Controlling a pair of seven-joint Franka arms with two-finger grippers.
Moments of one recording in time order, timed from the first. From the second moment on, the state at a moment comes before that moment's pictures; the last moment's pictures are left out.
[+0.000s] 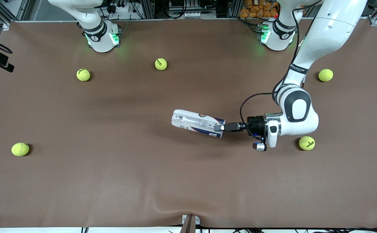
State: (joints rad) left arm -0.08 0.56 -0.24 -1.73 -1.50 1.98 0.42; right arm -0.01 0.02 -0.07 -1.36 0.03 1.30 0.03
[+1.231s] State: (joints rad) left arm -0.21 0.52 -0.27 -1.47 -0.67 1.98 -0.45; right arm -0.02 0.02 -0.07 -1.36 0.02 1.30 0.03
